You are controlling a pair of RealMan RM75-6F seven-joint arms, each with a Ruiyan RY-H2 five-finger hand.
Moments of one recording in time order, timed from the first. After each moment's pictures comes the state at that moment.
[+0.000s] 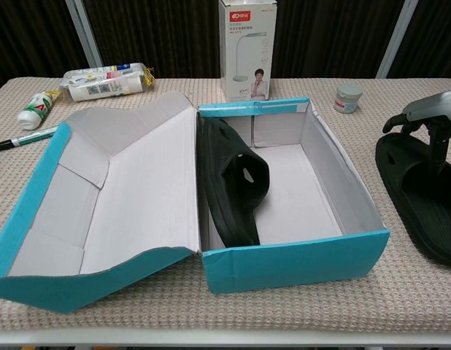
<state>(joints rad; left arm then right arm) -0.22 -1.09 0.01 -1.52 1.50 1.28 -0.17 1.13 -1.31 -0.10 -1.58 0.01 0.81 -0.74</state>
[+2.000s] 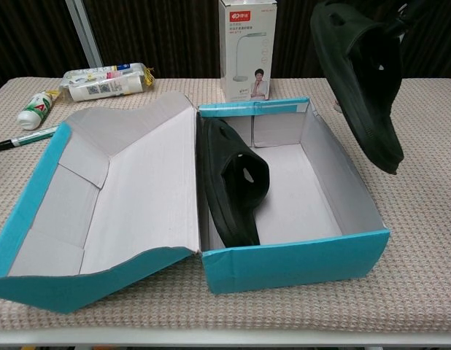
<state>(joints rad) -0.24 -1.06 0.00 -1.59 1.50 1.27 -0.14 0.75 -1.05 0.37 -1.75 -1.02 0.65 0.26</state>
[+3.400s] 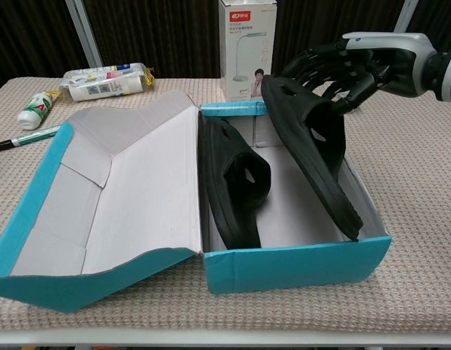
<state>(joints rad) -0.23 -1.10 0.00 -1.53 1.51 1.29 -0.15 0.79 -1.33 0.17 -1.41 -1.52 0.74 0.91</state>
